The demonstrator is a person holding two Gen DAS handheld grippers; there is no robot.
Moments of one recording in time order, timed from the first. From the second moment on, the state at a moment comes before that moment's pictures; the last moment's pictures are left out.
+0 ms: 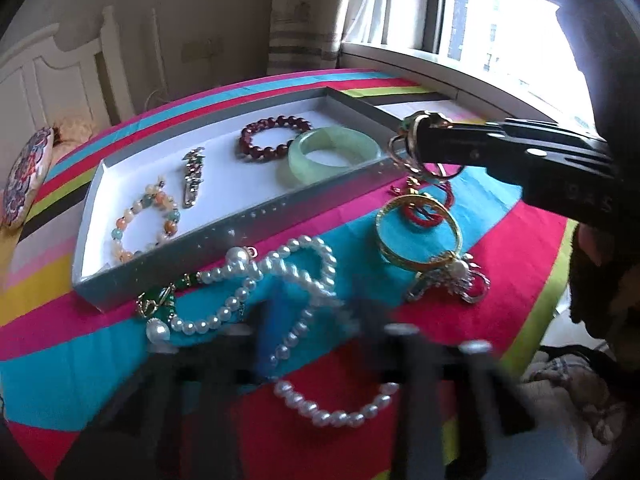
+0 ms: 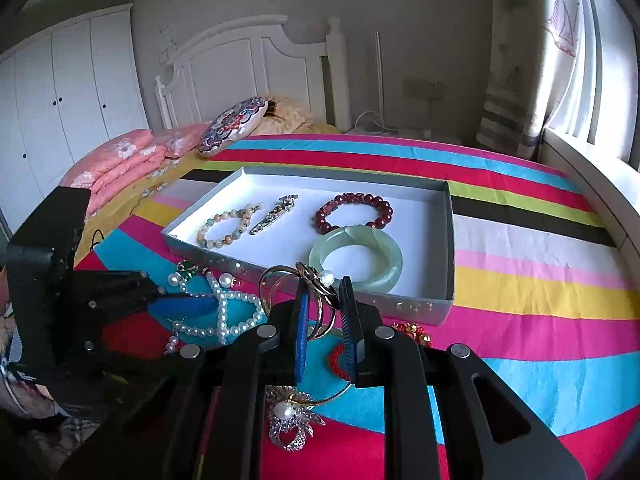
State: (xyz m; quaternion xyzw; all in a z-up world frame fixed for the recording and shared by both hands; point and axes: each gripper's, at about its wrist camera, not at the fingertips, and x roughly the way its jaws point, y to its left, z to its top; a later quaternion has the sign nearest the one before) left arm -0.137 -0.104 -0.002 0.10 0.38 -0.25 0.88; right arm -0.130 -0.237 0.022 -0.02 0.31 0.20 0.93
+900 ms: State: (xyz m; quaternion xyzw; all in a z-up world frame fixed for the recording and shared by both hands) left arm -0.190 -0.060 0.077 0.05 0.25 -0.24 0.94; right arm -0.144 -0.240 0.017 -0.02 0.30 0.21 0.93
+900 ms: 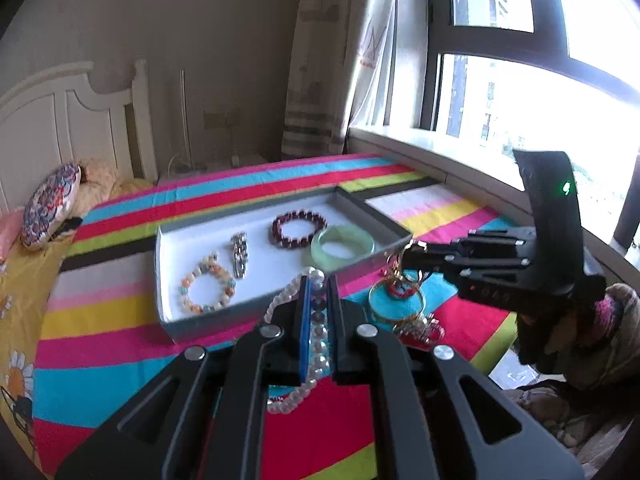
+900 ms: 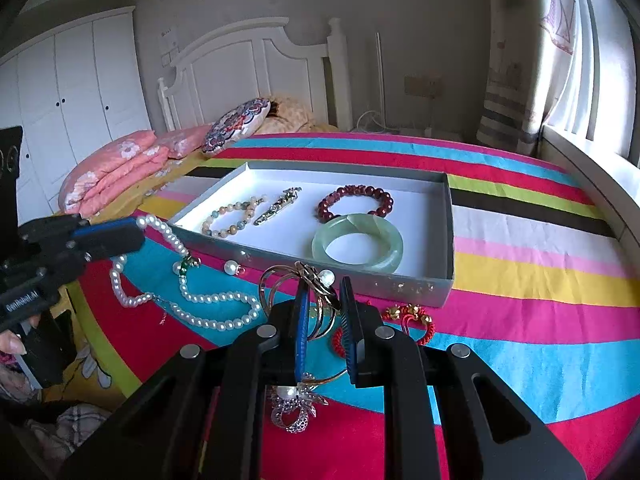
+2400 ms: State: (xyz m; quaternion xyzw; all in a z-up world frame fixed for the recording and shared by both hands) left arm -0.106 -0.110 0.217 0.16 0.13 -0.21 0.96; right arm -0.054 -0.230 0.032 -0.04 0.34 0.18 0.92
